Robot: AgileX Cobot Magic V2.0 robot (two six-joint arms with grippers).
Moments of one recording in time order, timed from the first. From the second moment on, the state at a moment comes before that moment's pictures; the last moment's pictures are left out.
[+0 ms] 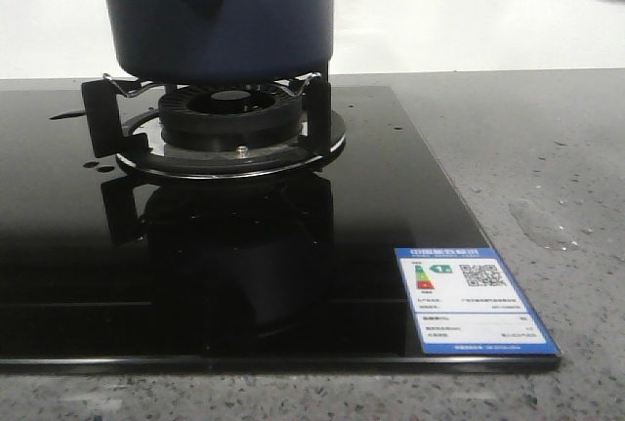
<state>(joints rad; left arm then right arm) -0.06 0.83 -0.68 -1.76 0.58 1.75 -0.04 1.22 -1.32 0.25 1.24 0.04</state>
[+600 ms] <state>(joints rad) -0.06 0.83 -0.68 -1.76 0.58 1.75 0.23 1.74 -2.10 0.27 1.27 0.04</state>
